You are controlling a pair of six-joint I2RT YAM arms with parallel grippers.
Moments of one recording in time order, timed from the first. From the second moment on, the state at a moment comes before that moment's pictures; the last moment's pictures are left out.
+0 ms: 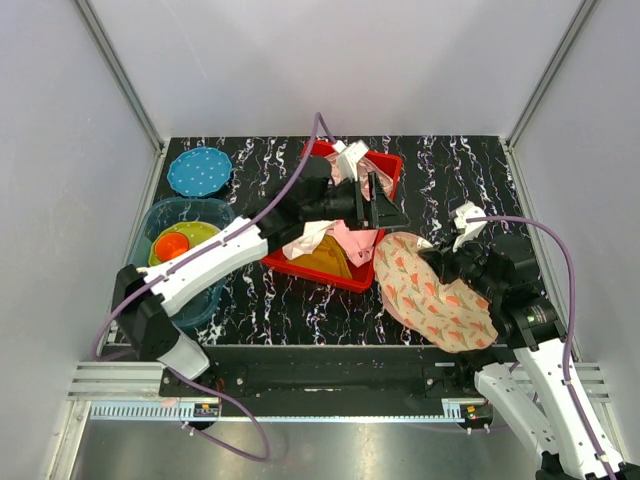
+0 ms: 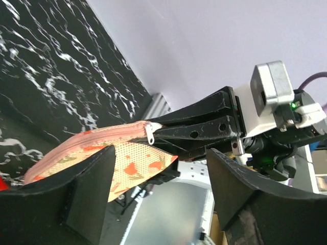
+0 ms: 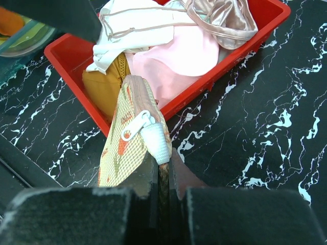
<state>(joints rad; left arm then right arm) -0.84 1.53 1.44 -0.13 0.48 -0.85 0.28 0.59 0.78 -0.52 -0.33 -0.02</state>
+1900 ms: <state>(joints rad) -0.73 1.60 1.39 -0.12 0.66 -0.94 0.28 0.37 0.78 -0.51 -0.24 -0.04</state>
